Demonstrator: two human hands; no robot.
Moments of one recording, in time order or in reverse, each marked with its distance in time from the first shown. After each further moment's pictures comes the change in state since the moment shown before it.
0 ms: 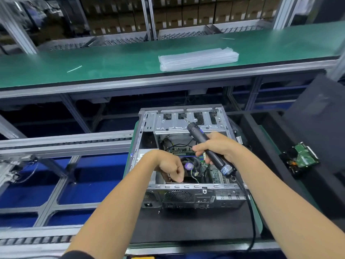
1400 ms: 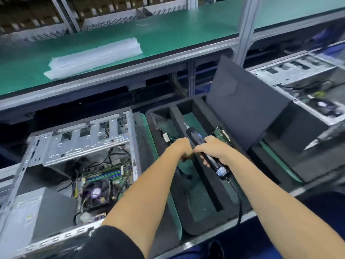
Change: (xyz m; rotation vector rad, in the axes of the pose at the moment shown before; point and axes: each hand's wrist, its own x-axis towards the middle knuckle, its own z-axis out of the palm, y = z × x) left_hand 0.242 0.277 0.042 0.351 0.356 -0.057; right_hand -0.034 0.171 -0.223 0.174 0.254 0.183
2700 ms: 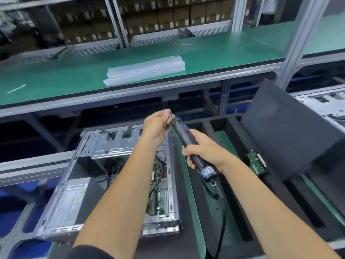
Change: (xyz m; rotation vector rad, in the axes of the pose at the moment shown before) left_hand -0.080 -0.118 -0.112 -1.687 0.723 0.192; right_hand -0.040 -0.105 0.076 0.162 -0.419 -0.398
